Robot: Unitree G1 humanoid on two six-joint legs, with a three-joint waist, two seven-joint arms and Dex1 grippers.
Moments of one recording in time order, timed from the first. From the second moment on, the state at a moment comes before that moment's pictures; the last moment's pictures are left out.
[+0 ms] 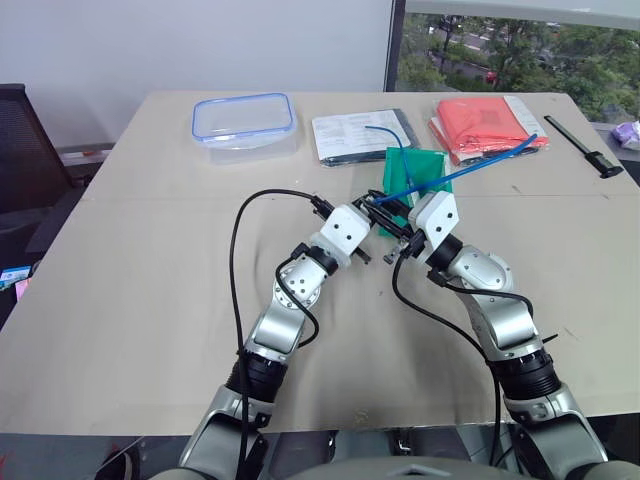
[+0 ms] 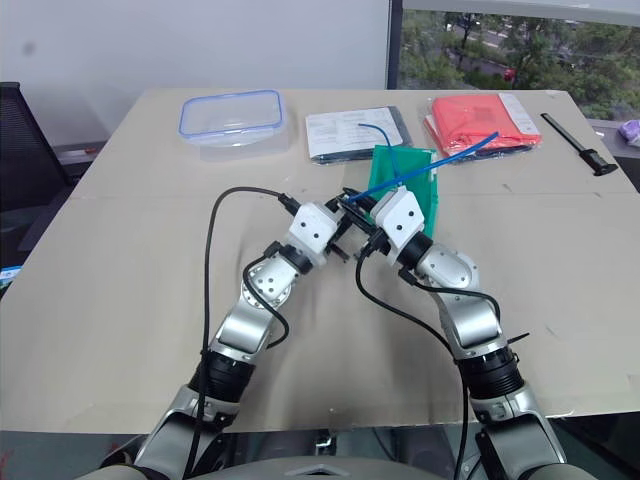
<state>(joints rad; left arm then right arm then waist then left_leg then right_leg) -0.38 0.15 -0.24 0.06 0.14 -0.14 -0.30 -0.39 -0.21 0.21 -0.11 0.12 -0.01 0.54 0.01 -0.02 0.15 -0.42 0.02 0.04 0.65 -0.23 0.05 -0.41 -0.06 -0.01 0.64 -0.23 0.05</state>
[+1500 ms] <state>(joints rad) -0.07 0.37 -0.11 -0.23 -0.12 0.27 -0.64 -0.43 -0.24 0.22 -0.12 0.20 0.55 0.61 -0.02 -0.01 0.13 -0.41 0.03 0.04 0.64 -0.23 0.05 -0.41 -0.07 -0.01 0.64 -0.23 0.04</state>
